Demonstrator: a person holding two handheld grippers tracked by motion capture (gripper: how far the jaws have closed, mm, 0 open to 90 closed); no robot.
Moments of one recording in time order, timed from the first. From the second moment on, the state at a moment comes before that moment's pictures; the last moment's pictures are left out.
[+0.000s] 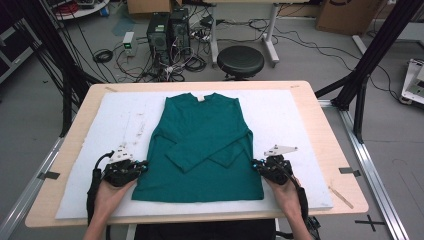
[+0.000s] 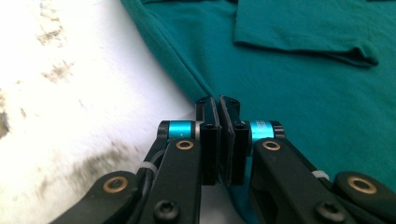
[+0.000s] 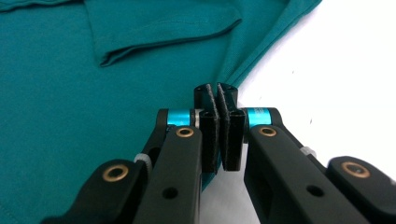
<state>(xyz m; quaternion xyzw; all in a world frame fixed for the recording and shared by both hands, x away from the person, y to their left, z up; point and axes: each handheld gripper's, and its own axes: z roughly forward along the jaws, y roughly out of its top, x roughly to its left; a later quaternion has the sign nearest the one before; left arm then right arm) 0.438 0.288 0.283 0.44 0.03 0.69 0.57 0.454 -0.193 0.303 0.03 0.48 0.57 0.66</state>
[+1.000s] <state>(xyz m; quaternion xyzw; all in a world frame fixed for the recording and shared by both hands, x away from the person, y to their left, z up) 0.440 0.300 0.203 0.52 -0.05 0.66 0.54 0.462 -0.221 0.208 -0.01 0.51 0.59 0.63</state>
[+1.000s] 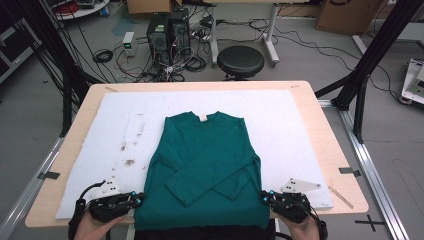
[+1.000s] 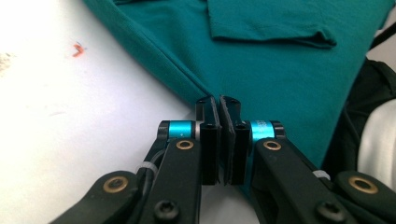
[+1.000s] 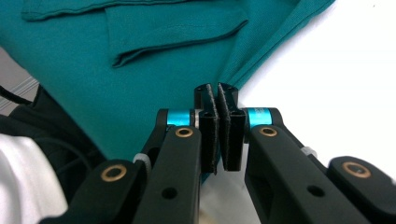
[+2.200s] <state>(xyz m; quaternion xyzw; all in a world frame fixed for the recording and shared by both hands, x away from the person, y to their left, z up) 0.396 0.310 0.246 0.47 -0.09 0.65 0.59 0.428 -0.216 0.257 -0.01 0.42 0.61 0.67</state>
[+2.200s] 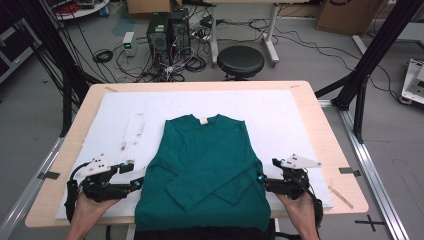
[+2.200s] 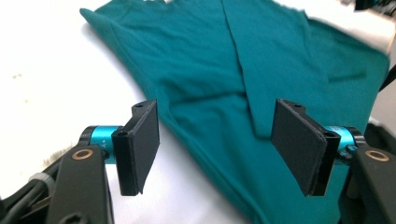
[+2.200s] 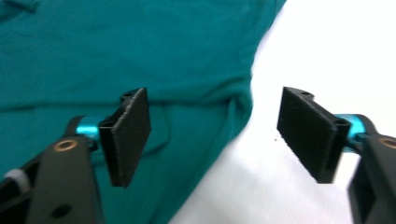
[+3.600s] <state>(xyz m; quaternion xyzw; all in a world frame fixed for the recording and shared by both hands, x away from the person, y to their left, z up) 0.410 0.241 0.456 0.45 0.06 0.65 0.60 0.442 -0.187 0.360 0.04 0.41 0.59 0.69</state>
